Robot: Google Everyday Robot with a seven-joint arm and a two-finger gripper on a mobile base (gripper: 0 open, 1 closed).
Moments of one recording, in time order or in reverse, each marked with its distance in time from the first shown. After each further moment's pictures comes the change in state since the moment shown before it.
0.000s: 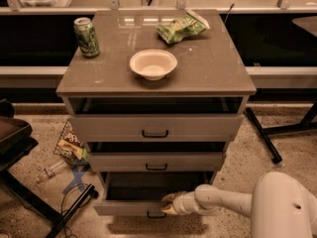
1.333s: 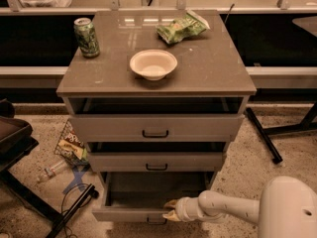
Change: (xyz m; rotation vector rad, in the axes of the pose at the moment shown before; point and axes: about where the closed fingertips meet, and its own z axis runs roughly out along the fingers) arm 0.009 0.025 -0.014 -0.010 0.000 0.029
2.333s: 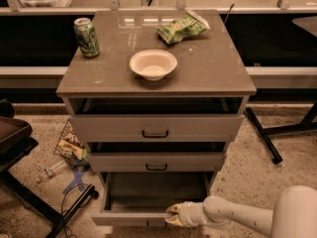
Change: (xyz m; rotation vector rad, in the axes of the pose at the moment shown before) arm -0.002 0.015 -0.016 0.012 -0.035 -0.048
